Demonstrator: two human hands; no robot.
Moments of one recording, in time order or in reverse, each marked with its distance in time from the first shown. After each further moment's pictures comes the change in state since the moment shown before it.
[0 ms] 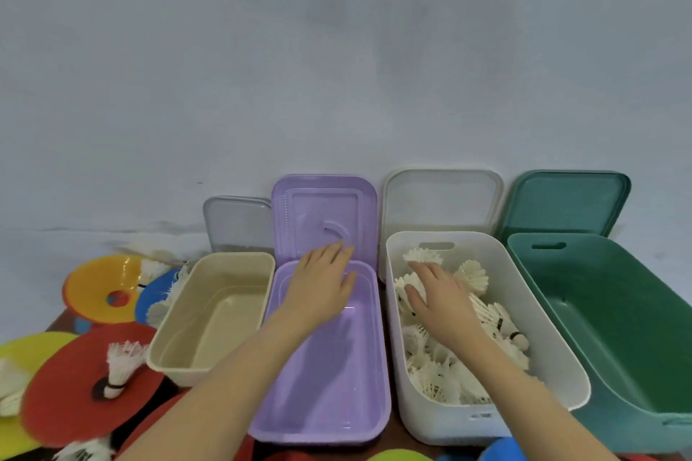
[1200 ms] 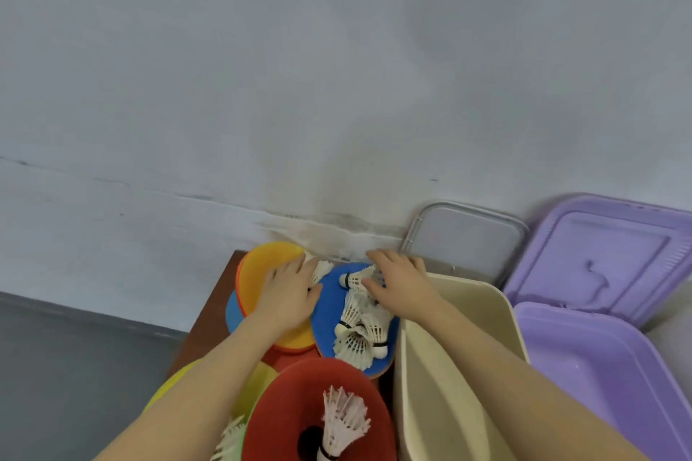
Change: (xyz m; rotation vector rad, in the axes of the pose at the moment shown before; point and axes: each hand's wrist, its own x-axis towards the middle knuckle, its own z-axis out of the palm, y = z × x) left_hand -0.072 -0.476 0.017 -0.097 -0.245 -0.393; right_hand 0.200 -0.355 0.275 -0.119 -0.401 -0.209
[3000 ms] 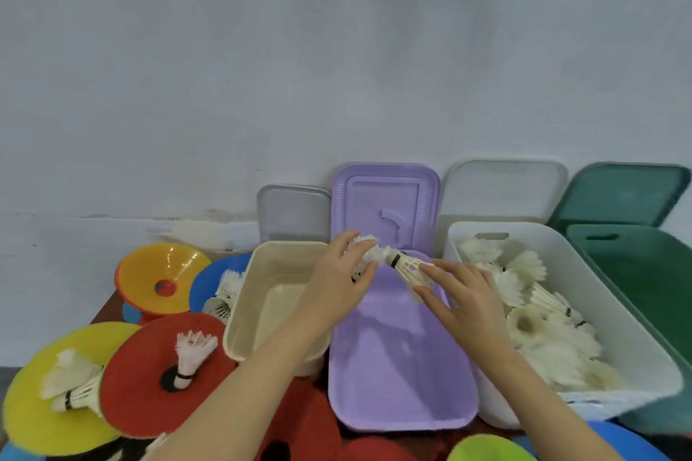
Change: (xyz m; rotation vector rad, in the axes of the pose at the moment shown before) left_hand -0.121 0.343 0.011 -0.484 0.419 0.559; right_hand -0.323 0.203 -0.095 0.015 0.814 -0.008
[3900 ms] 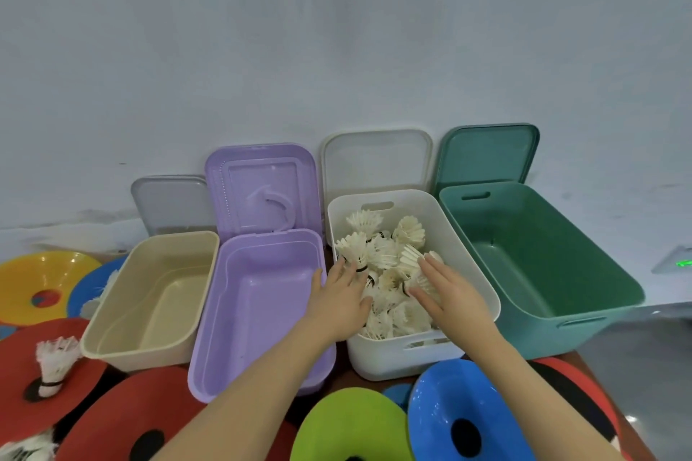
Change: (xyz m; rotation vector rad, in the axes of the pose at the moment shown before) left_hand -0.006 0.131 0.184 0.576 -0.697 -0.123; right_hand -0.091 0.159 -0.106 -0.019 -0.366 0.350
